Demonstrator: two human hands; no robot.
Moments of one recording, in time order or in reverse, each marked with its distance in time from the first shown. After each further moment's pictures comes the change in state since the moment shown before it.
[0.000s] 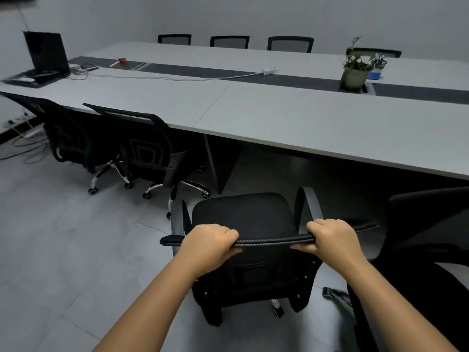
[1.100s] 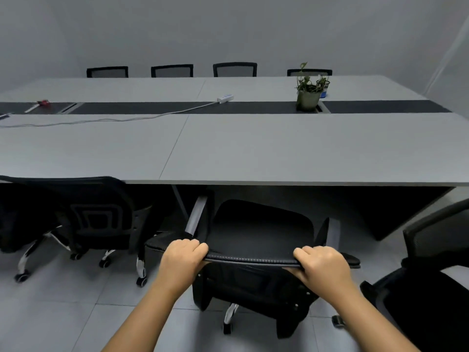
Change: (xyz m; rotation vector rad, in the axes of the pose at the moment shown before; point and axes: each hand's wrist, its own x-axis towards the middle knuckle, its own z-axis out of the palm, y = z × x) left_hand 0.107 -0.197 0.117 -0.043 0.329 0.081; right_hand 0.119 -0.015 0.078 -0.265 0.027 0.154
